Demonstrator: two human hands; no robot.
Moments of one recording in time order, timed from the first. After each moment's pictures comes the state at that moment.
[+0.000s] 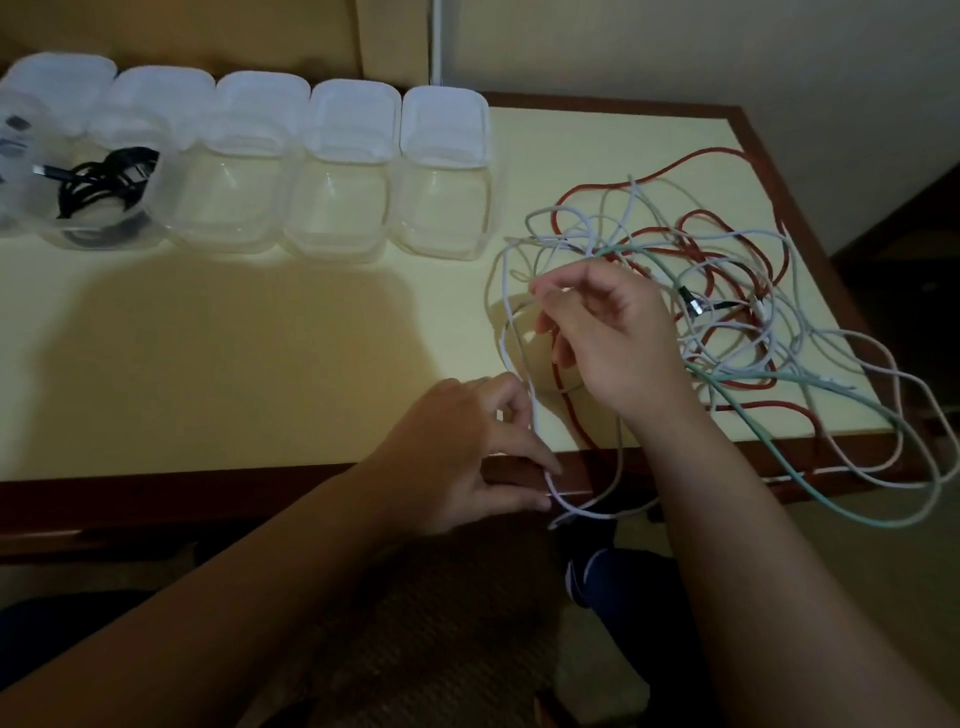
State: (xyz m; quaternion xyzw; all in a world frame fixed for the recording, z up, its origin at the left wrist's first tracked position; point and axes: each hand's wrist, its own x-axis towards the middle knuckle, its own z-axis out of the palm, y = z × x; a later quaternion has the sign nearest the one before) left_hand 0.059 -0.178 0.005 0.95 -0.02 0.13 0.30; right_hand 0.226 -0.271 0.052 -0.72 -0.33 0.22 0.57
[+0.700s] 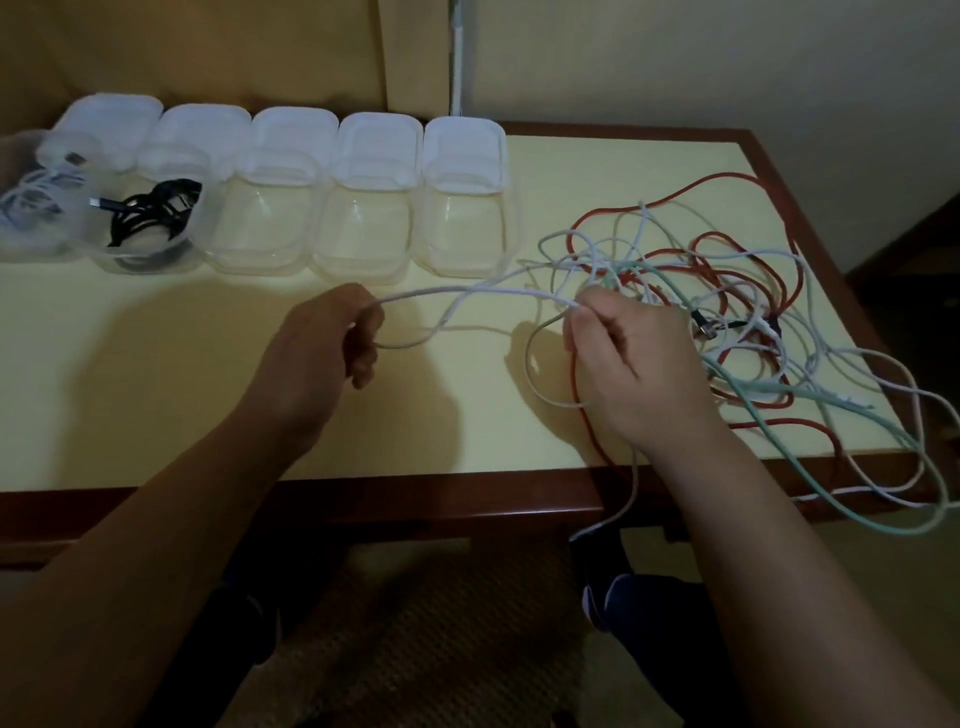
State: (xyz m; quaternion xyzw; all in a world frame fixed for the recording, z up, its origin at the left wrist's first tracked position) left_hand 0.026 -0.098 0.048 0.64 0.36 0.27 0.62; right_hand 0.225 -0.283 0.061 -0.76 -0.50 0.07 0.41
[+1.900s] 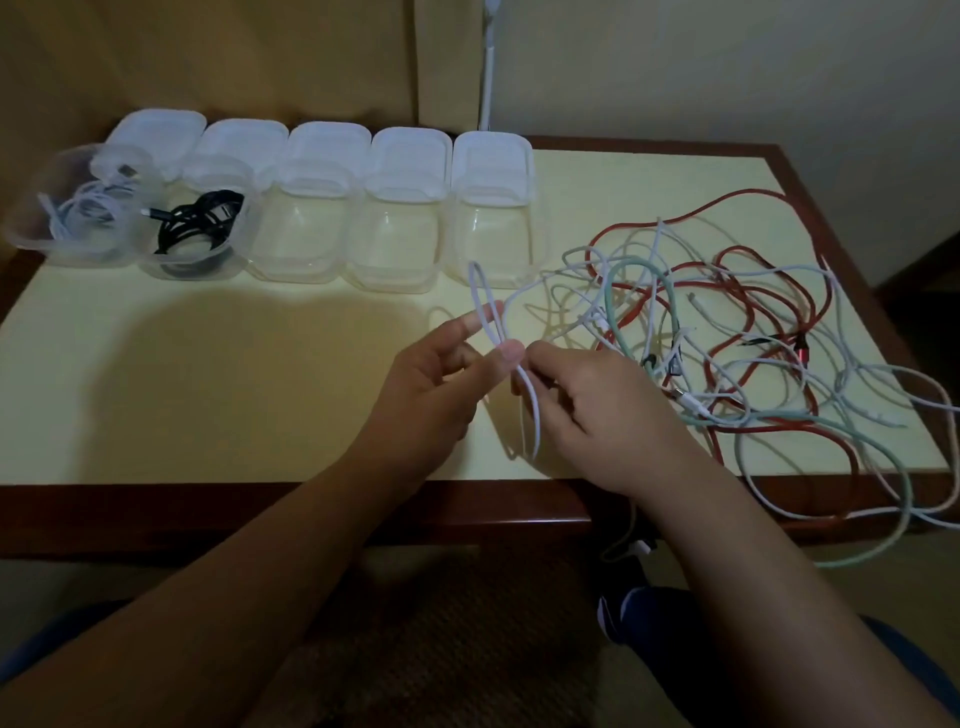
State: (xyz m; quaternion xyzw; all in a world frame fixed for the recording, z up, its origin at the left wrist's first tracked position) left_hand 0.045 -0.152 0.049 0.62 0.27 0.23 0.70; right_hand 0.191 -0.269 0.056 -0.75 -0.61 0.07 0.26
